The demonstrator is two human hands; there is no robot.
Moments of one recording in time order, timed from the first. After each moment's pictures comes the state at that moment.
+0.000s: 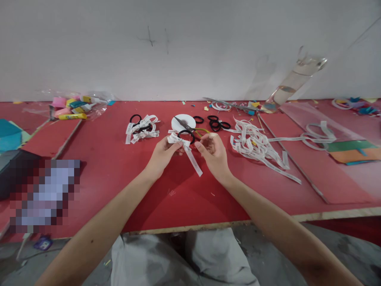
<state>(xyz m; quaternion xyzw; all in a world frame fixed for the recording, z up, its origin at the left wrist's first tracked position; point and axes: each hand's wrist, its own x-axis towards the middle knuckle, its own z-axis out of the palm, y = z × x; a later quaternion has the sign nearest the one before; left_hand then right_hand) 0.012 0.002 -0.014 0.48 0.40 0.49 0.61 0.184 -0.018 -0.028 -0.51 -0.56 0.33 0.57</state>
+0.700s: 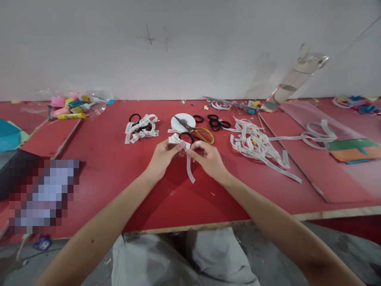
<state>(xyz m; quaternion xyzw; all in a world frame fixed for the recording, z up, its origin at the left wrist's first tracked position) 0.013 -0.001 -0.016 0.47 0.40 0.47 0.63 0.178 -0.021 -0.023 -0.46 -0.62 0.43 0.48</state>
